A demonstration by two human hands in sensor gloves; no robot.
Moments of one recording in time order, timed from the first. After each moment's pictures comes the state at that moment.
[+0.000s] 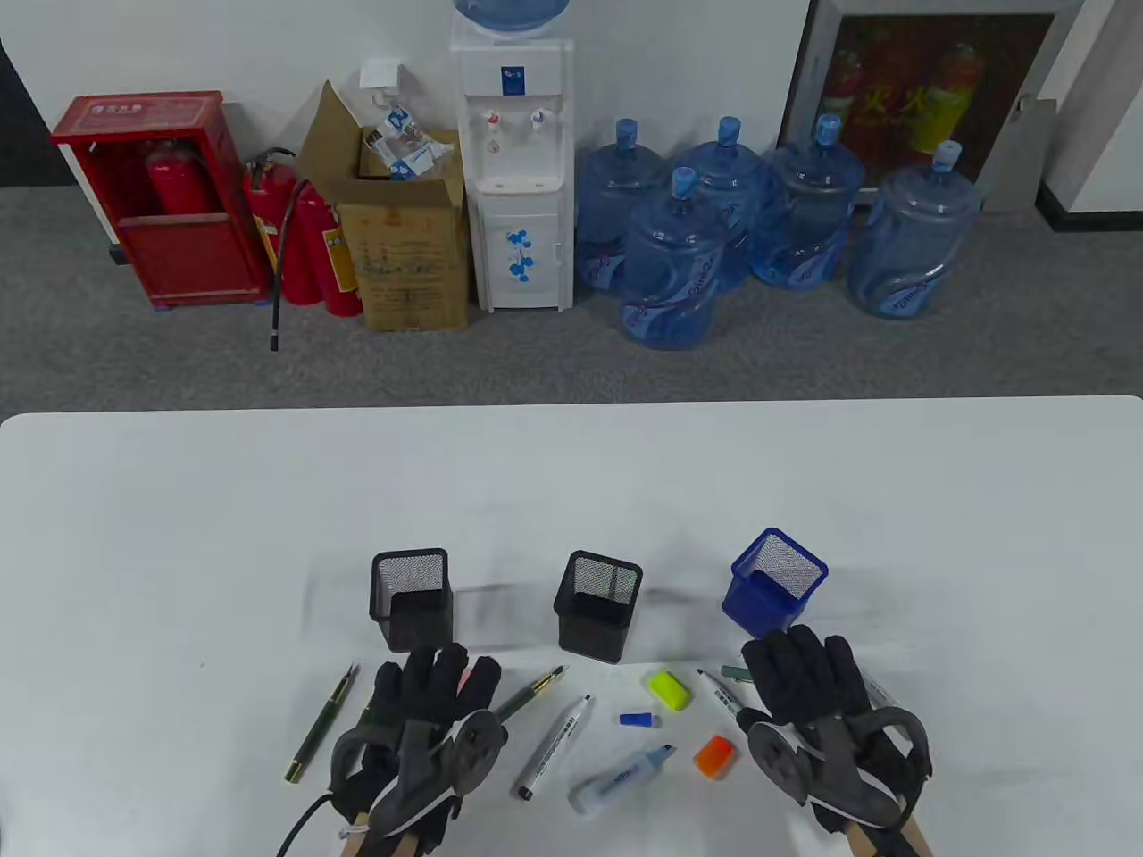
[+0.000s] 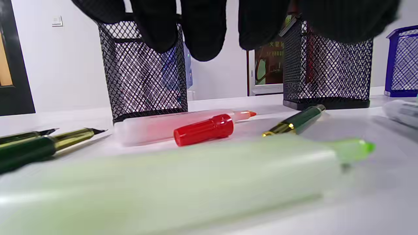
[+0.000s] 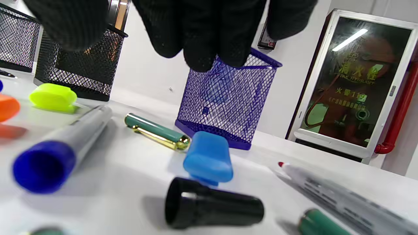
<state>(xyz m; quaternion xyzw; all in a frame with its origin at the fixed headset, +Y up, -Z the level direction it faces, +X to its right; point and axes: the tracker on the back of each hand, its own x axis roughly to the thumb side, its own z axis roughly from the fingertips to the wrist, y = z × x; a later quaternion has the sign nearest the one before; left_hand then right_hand) -0.157 -0.738 -0.253 0.05 -0.07 -0.03 1.00 0.195 -0.736 -0.256 -0.13 0.13 -0.98 0.11</state>
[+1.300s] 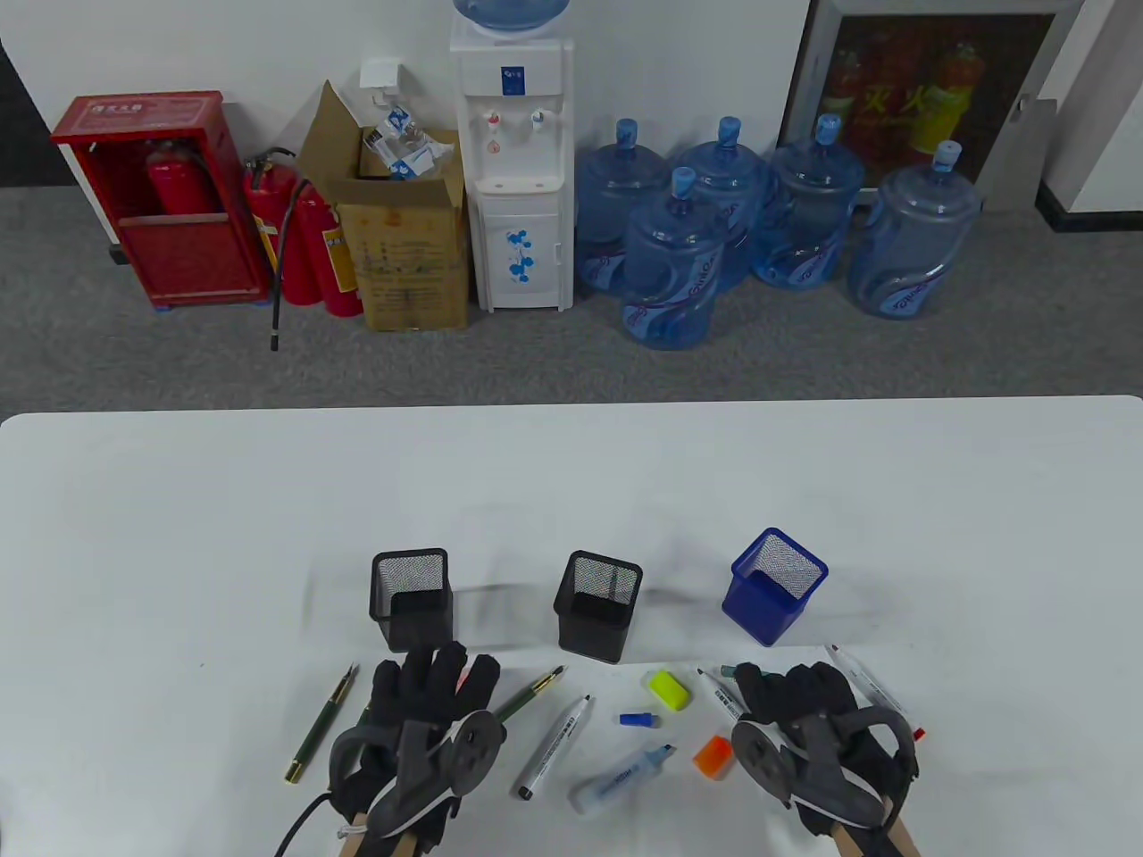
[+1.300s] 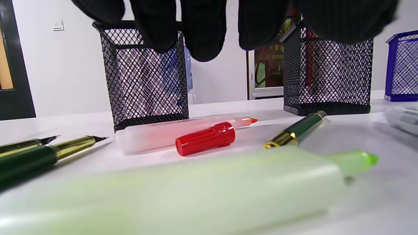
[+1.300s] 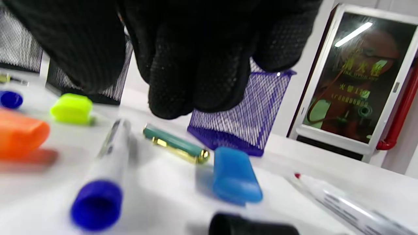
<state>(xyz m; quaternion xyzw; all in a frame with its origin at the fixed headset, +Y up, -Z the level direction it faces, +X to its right) -0.158 -0.738 -0.253 0.06 -0.07 -0.03 1.00 0.173 -0.734 -0.255 -0.13 0.09 -0.98 0.14</state>
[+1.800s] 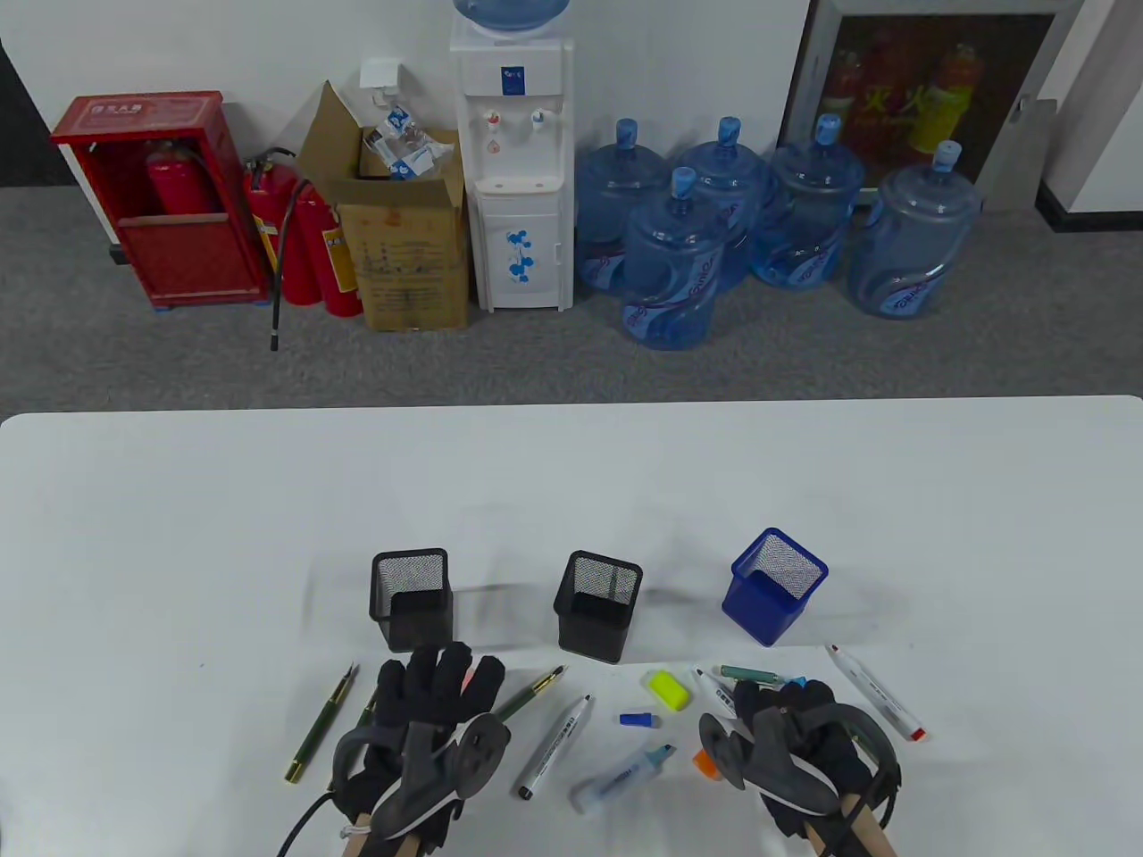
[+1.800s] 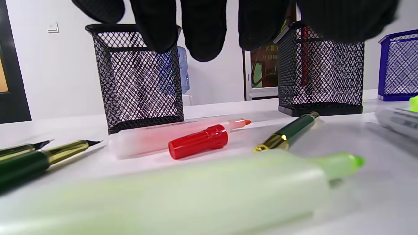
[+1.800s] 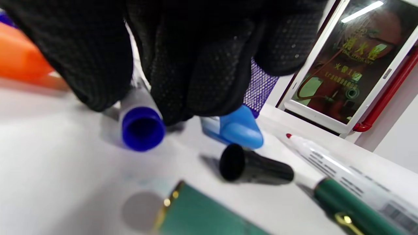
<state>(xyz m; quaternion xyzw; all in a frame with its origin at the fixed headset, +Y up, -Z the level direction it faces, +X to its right) -0.155 -0.738 -0.253 0.06 -0.08 -0.04 0.99 0.159 -0.754 -0.264 -0.10 0.03 -0.98 0.19</state>
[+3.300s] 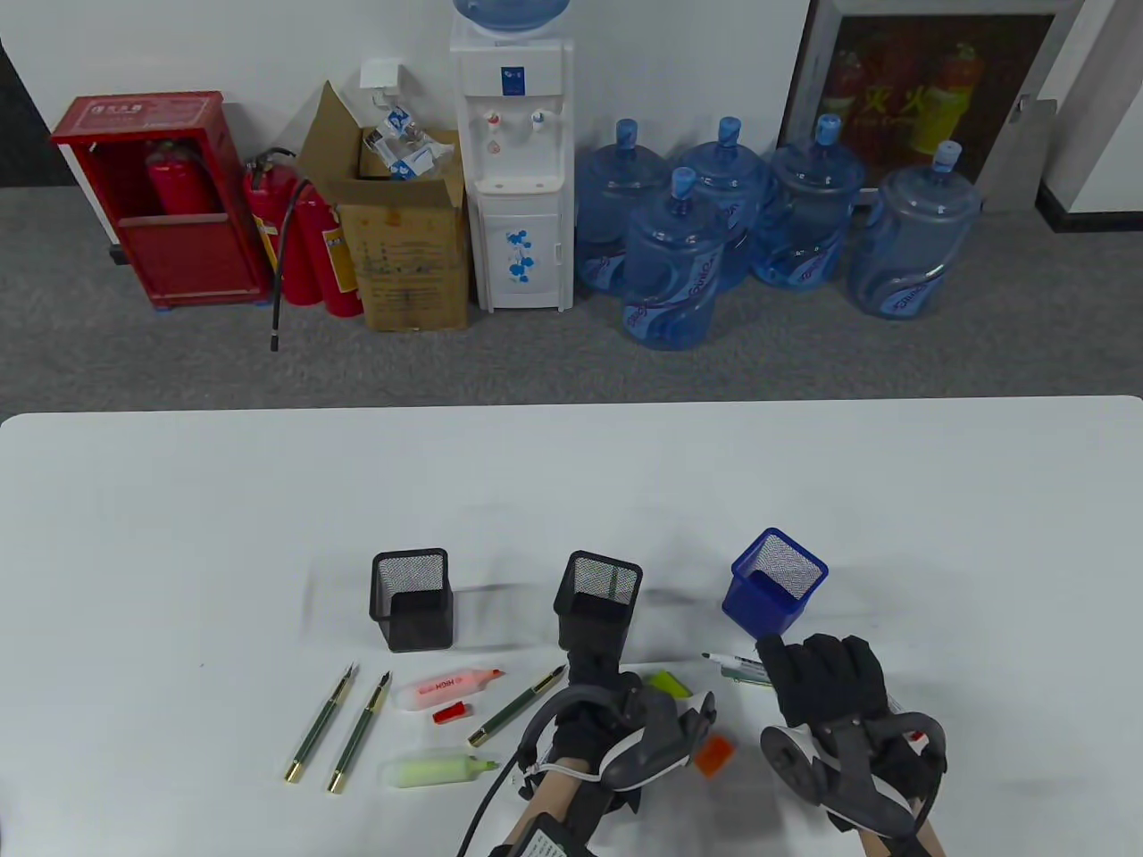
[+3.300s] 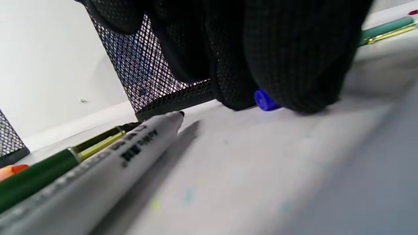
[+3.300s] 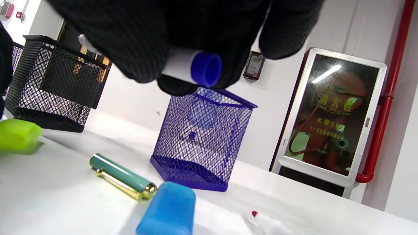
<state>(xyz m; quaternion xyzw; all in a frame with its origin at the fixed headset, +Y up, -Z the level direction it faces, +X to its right) 0.027 -0.759 -0.287 0.00 -0.12 -0.16 0.98 0.202 -0.721 -0.251 -0.11 0.20 -0.97 0.12</state>
